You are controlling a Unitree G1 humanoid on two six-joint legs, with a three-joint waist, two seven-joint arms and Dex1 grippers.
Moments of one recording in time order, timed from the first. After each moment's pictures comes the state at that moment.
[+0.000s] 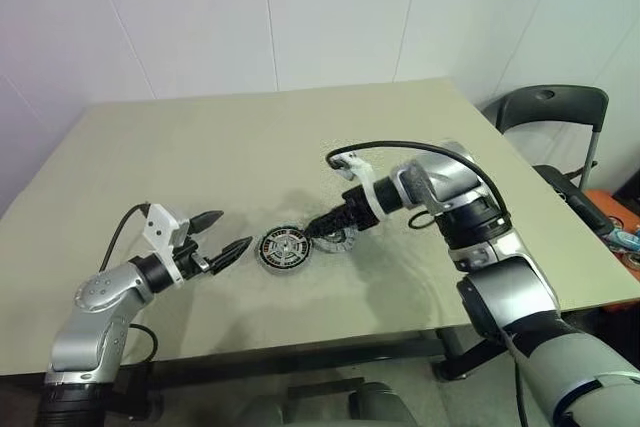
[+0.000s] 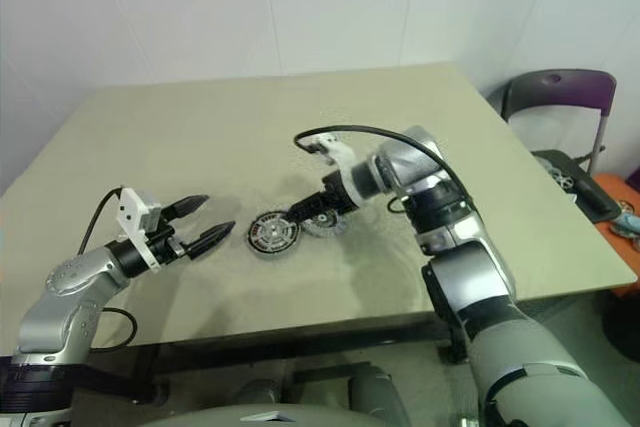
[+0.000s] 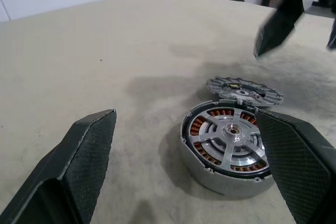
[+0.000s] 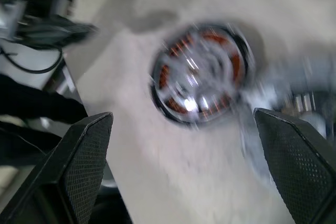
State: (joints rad) left arm -0.01 0.54 0.19 -0.15 -0.47 0.27 -0.83; right arm -0.98 -0.31 0.25 0.34 0.18 1.49 1.16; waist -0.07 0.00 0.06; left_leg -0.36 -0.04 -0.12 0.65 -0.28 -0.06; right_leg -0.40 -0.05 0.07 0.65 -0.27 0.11
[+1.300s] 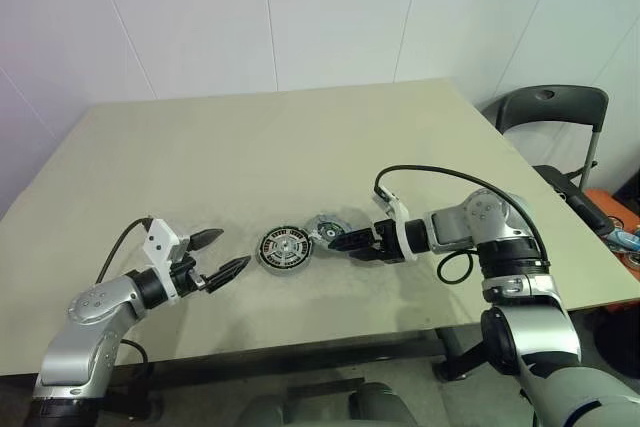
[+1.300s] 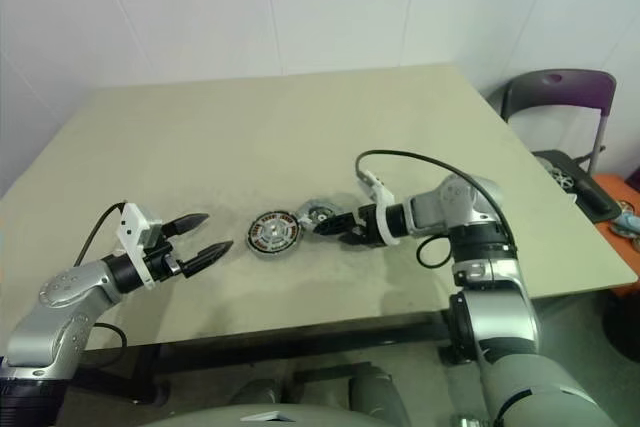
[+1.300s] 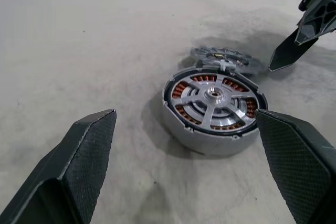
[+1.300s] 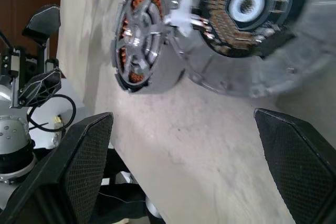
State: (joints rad) left arm 0.07 0.59 0.18 -0.18 -0.47 0.30 -0.87; right arm -0.77 -0.38 -0.06 0.42 0.80 1.61 0.51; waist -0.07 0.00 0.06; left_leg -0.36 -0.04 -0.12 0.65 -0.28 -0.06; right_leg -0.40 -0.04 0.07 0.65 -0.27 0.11
